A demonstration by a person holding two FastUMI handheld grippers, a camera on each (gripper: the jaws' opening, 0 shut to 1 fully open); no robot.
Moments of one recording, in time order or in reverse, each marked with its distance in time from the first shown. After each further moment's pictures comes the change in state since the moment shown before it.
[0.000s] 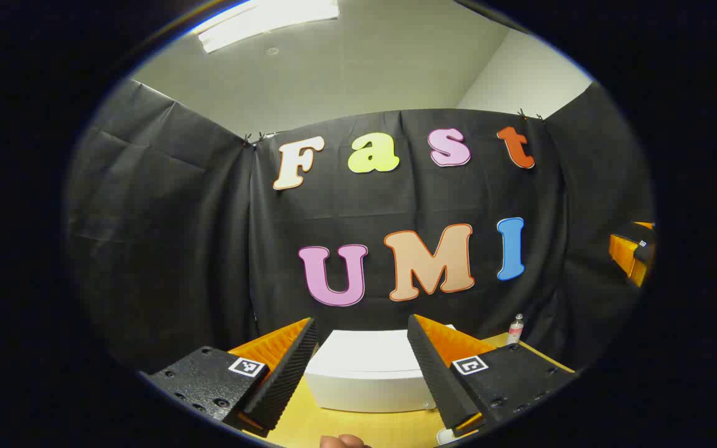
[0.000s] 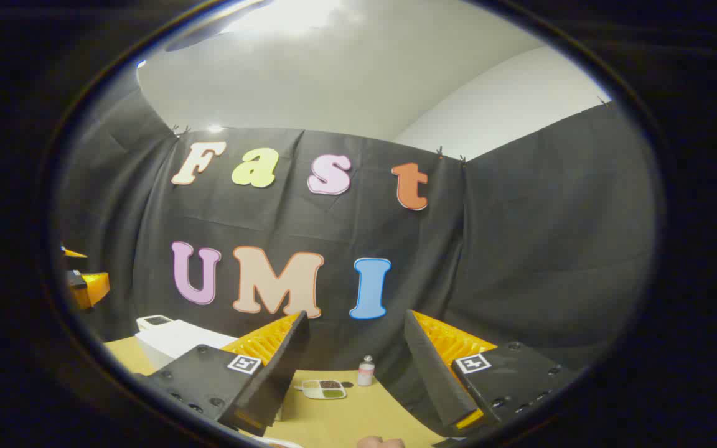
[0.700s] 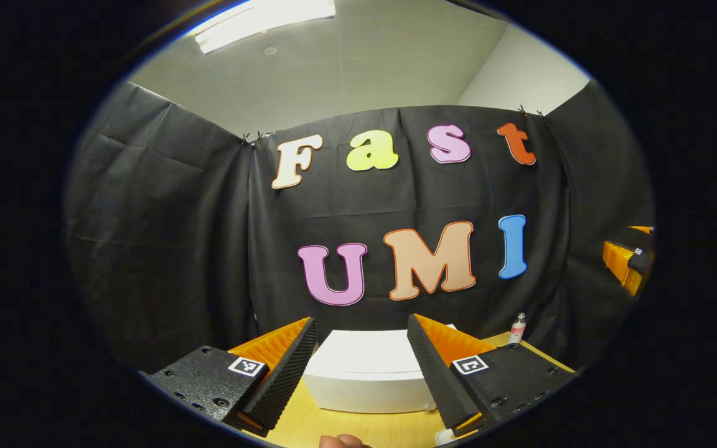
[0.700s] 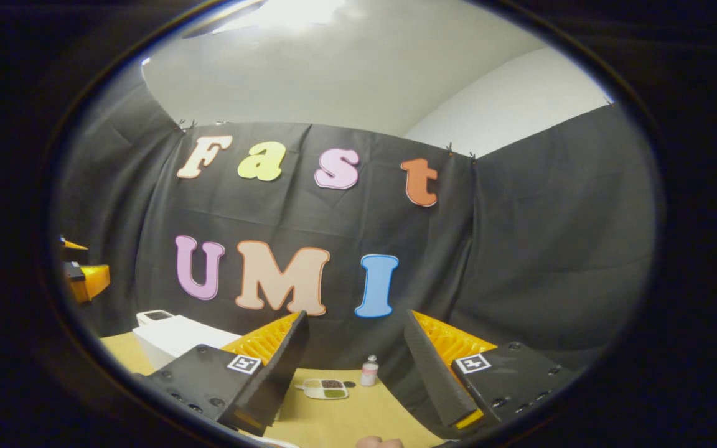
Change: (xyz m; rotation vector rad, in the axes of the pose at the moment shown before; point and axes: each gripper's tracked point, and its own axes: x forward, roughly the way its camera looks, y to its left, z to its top) left arm 0.010 -0.005 -0.001 0.013 0.006 0.010; right arm 0.019 0.017 -0.018 -0.017 0.032 0.051
